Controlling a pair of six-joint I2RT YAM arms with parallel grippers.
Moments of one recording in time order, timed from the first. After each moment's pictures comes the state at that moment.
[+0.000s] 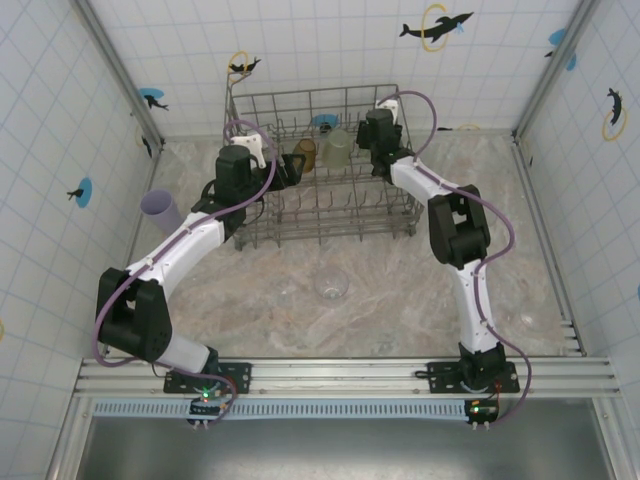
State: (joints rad) left arm -0.39 1.49 1.09 0.06 0.23 -0.50; right arm 0.41 2.35 1.92 0.02 0.38 0.27
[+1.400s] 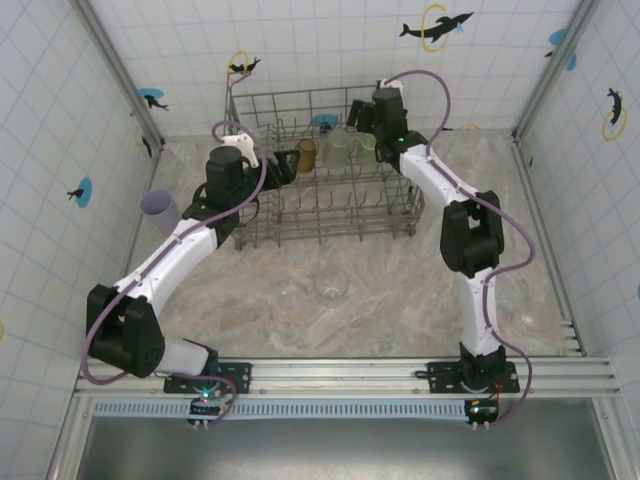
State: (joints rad) left arm -0.39 1.39 1.07 0.04 0.20 -0.53; right arm 0.42 2.18 1.96 -0.12 0.21 0.39
